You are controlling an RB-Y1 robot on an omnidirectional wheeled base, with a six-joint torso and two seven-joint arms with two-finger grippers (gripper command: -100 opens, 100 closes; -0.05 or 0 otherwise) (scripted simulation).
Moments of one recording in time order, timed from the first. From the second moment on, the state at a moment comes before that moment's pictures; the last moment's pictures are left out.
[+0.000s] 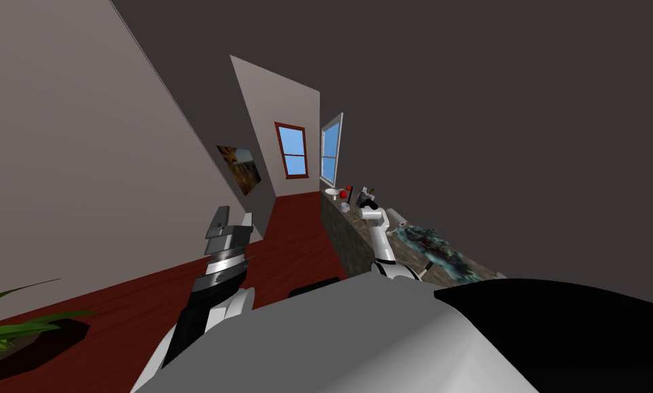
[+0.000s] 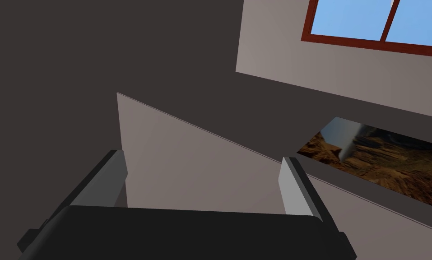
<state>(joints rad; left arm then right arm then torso) 0.54 -0.02 -0.07 -2.32 -0.08 -0.42 0.07 -0.31 -0.24 -0.36 -1.72 0.04 0.67 -0.27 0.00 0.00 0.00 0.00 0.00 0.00</state>
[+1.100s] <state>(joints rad) 0.54 -0.02 -0.07 -2.32 -0.08 -0.42 0.07 -0.46 -0.27 -0.46 -1.53 0.06 0.96 -0.37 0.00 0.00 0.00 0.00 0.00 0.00</state>
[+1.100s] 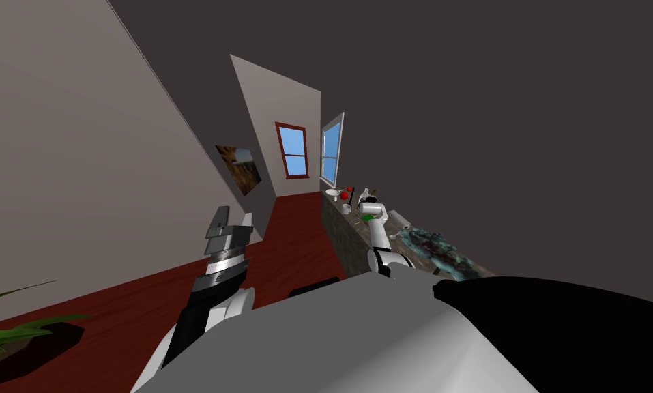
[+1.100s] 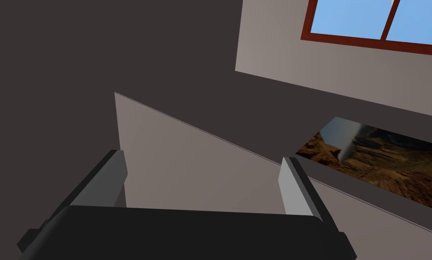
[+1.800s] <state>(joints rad) 0.54 -0.02 -0.07 -2.32 -0.08 -0.42 0.07 -0.55 -0.28 -0.53 -1.38 0.08 1.15 -0.45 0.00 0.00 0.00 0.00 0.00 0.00</state>
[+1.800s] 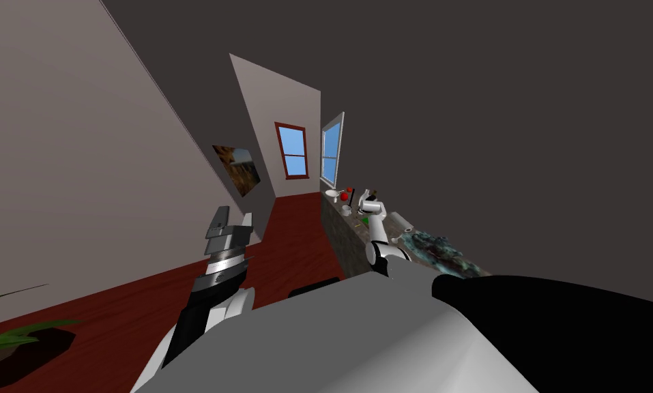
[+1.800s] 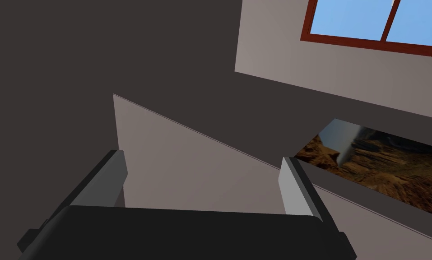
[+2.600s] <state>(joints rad) 0.54 -0.02 -0.07 -2.32 -0.08 -0.42 0.07 -0.63 -0.30 -0.60 -1.23 0.10 1.36 -0.55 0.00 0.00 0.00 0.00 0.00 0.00</state>
